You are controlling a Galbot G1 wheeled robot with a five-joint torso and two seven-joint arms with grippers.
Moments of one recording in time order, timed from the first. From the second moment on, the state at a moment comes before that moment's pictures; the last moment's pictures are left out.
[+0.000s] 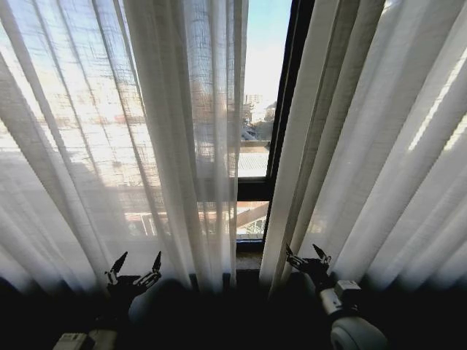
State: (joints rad) left arm 1.90 -1.36 -0.73 -2.50 -0.32 0.04 -0.02; right arm -1.48 1.20 0.59 2.20 0.42 -0.28 0.20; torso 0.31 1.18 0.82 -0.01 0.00
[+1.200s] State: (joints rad) left arm 1.93 -1.40 -0.76 -2.50 -0.32 0.02 -0.02; right arm -1.19 1.15 0.52 1.94 0.52 -0.29 0.28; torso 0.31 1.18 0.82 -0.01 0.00
